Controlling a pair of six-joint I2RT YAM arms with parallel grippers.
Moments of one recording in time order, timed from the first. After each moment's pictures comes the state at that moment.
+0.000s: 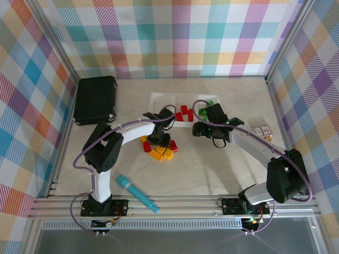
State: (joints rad) left arm -0.67 1.94 1.33 -0.79 -0.01 -0.45; right arm 0.50 1.43 0.99 -0.57 0.02 0.49
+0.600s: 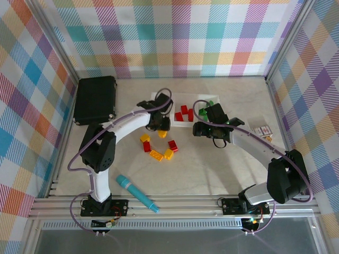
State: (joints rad) left arm -0.59 1.91 1.54 -0.79 -0.08 -0.46; right arm 0.50 1.42 0.99 -0.57 0.04 0.49
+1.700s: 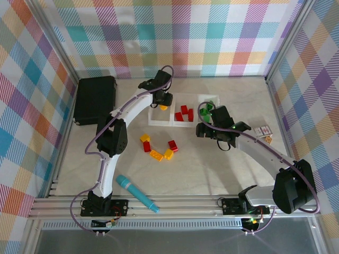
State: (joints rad) left arm -0.48 2.24 2.06 -0.79 -0.11 -0.20; right arm 0.48 1.31 0.94 -0.58 0.08 0.47
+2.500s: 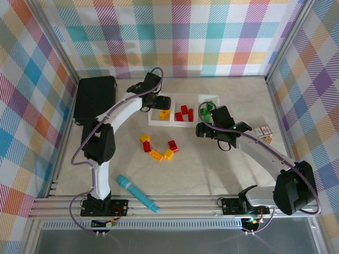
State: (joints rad) left arm -0.46 1.95 1.71 -0.70 -0.01 -0.23; right arm 0.48 1.30 0.94 -0.58 0.08 0.47
